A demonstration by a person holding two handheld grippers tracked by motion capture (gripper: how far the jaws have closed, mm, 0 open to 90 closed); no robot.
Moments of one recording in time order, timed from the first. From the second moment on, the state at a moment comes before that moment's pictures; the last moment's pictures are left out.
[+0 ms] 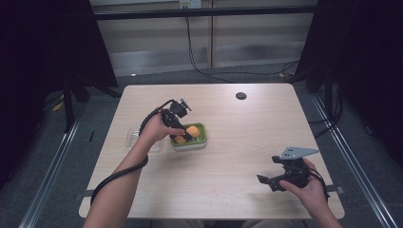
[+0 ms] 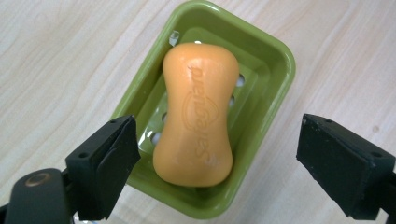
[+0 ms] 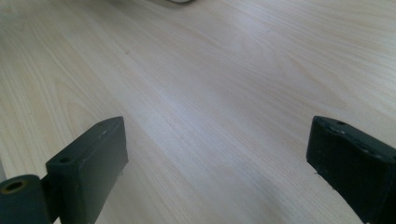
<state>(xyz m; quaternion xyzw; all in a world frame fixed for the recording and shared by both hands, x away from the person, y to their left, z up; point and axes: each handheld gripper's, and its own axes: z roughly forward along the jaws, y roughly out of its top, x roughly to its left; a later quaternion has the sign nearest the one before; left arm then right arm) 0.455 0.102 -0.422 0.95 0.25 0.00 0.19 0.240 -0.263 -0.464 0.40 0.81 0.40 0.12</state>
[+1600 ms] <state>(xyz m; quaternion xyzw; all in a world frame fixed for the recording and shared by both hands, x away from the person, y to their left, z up) 0.396 0.107 -0.441 0.95 0.22 -0.01 0.22 0.240 -0.260 -0.465 0.40 0.82 0.40 0.12</state>
